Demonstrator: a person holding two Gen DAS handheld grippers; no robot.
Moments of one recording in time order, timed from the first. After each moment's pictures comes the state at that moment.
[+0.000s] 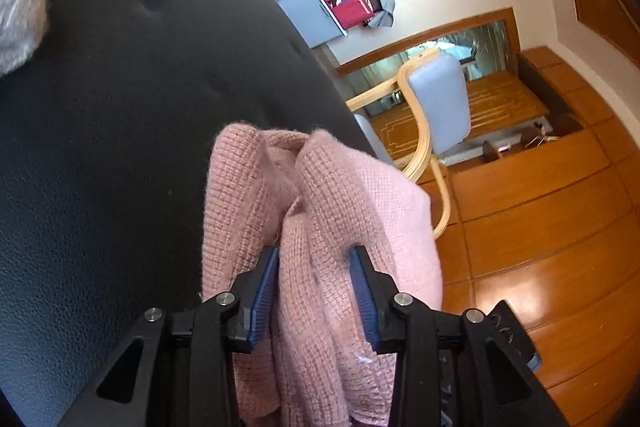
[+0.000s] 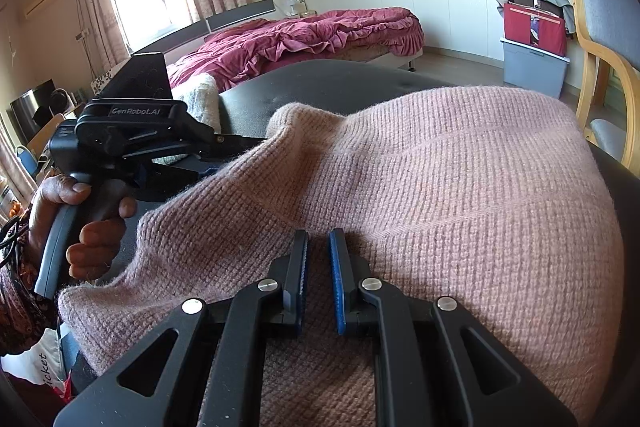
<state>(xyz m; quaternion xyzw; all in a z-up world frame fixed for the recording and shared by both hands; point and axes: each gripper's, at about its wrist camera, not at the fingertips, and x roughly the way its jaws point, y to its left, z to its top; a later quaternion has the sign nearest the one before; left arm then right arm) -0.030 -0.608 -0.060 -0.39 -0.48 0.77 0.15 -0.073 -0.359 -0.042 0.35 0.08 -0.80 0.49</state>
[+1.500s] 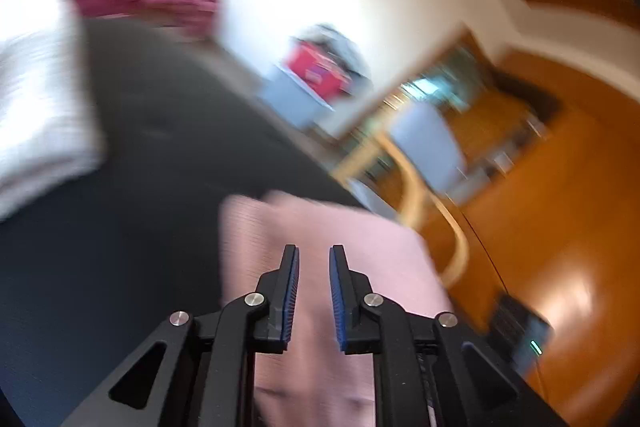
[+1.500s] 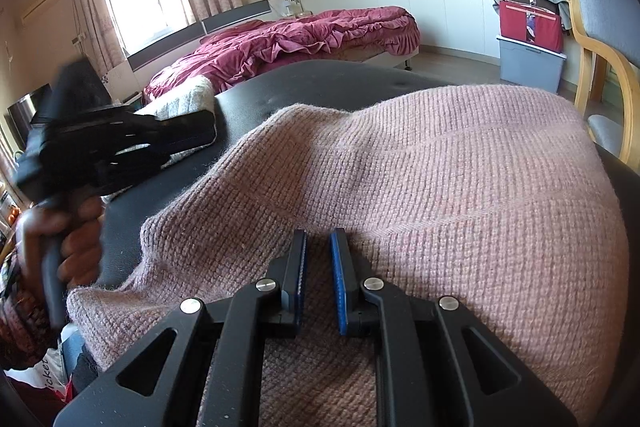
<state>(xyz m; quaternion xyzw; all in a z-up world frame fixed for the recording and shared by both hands) 0.007 -0.571 0.007 -0.27 -0.34 0.89 0.12 -0.073 -0.354 -0.043 0.35 0.08 -0.80 0.48</state>
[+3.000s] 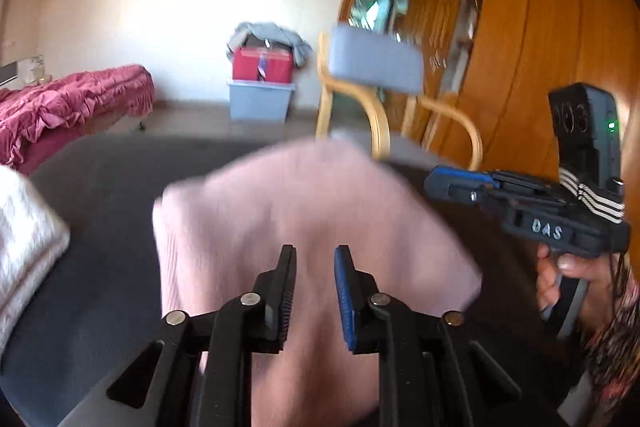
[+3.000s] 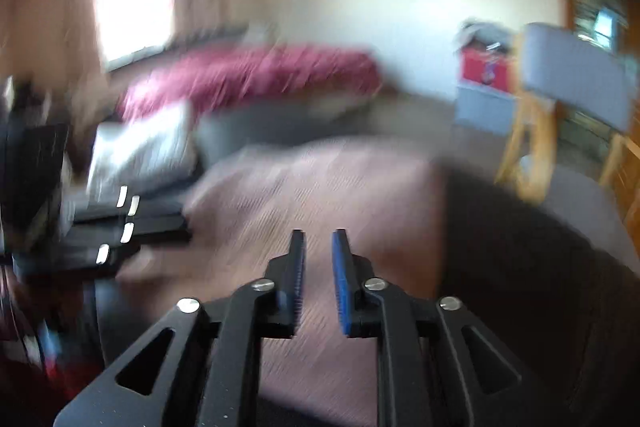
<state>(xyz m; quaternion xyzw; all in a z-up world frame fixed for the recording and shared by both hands) 0.055 -0.445 0.055 -0.28 -0.07 0.95 0.09 -0.061 -0.242 0.042 0.26 0.08 -0.87 0.40</state>
